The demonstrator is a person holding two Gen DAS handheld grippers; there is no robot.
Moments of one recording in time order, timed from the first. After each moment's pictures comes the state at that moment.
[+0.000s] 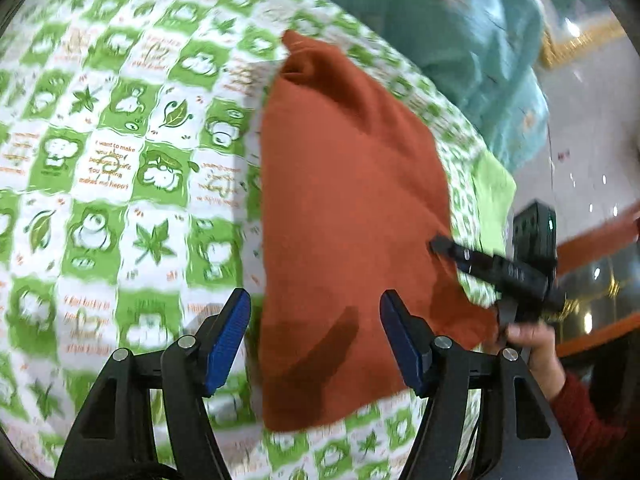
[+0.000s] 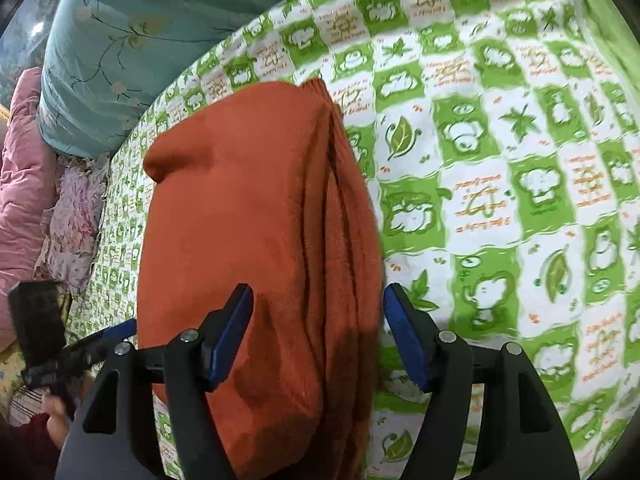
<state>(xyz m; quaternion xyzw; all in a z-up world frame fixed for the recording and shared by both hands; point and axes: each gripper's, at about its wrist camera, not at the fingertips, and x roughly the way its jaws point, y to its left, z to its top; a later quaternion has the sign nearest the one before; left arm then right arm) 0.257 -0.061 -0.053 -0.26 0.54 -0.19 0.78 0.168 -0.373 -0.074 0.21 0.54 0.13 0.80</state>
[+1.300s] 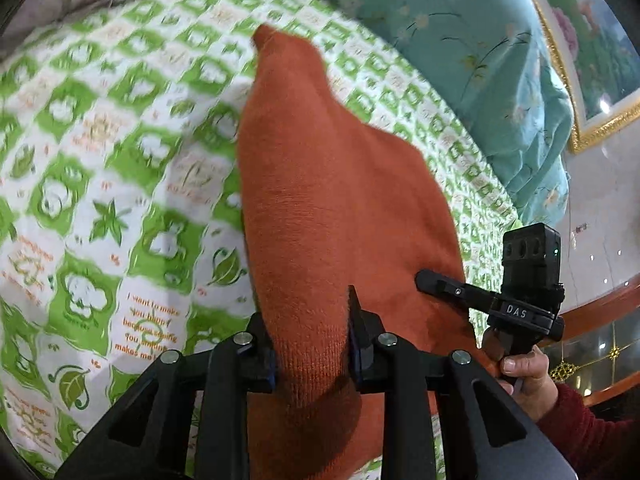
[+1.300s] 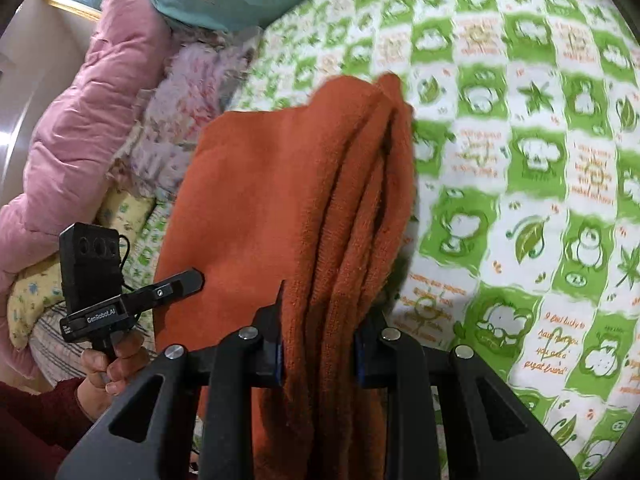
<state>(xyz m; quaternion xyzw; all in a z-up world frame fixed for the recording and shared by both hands) 0.129 0.122 -0.059 -0.32 0.49 -0.08 0.80 0.144 -0.127 -0.085 0.18 0.56 0.35 0.73</state>
